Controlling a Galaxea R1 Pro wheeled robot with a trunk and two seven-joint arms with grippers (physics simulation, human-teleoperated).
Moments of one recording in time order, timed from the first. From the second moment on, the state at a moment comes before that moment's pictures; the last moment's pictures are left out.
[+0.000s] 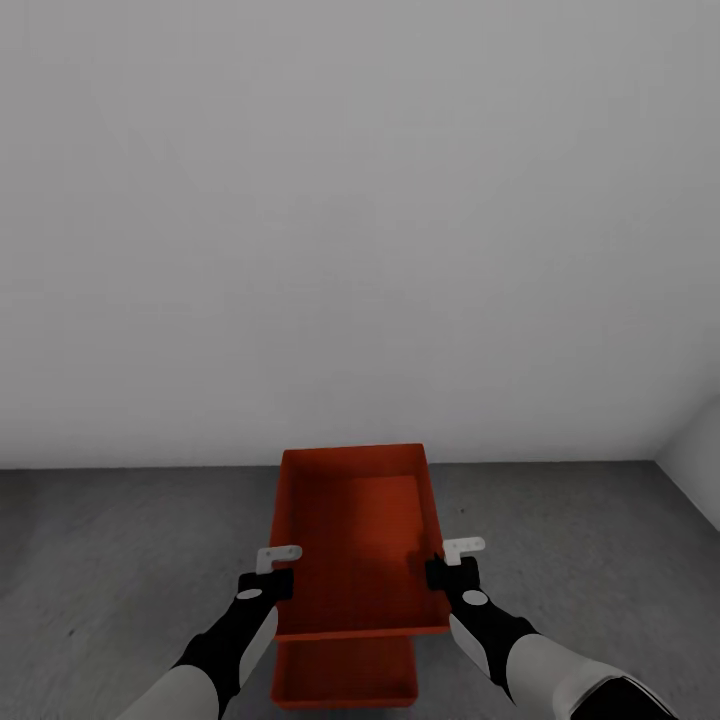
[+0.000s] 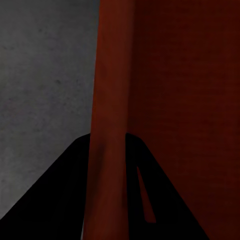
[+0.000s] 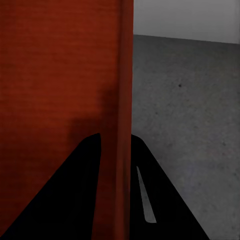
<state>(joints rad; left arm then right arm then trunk) -0.58 -0.13 -0.06 -0.45 0.08 0.11 0.25 -0.72 0.08 0.45 -0.14 -0.31 -0.21 -0.18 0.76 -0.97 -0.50</state>
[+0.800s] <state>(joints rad) -0.58 -0.13 -0.06 -0.45 0.08 0.12 0.25 -0.72 0.08 0.45 -0.14 -0.31 -0.21 -0.18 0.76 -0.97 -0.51</state>
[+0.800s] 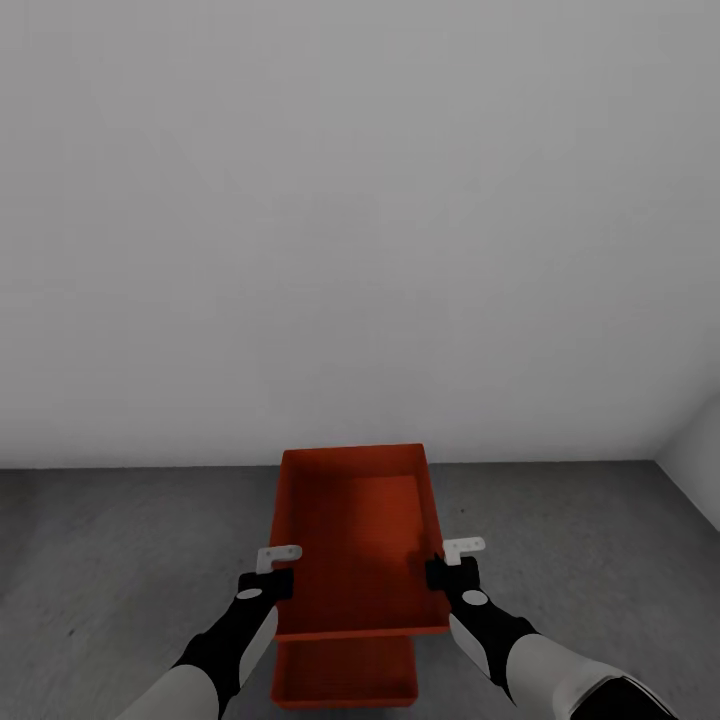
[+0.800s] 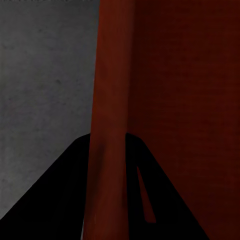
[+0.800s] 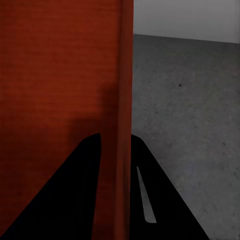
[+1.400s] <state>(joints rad) -0.58 -0.13 -0.06 -0.45 0.08 0.12 0.25 -0.72 0.08 0.45 -0.14 -0.31 -0.21 -0.18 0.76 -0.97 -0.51</state>
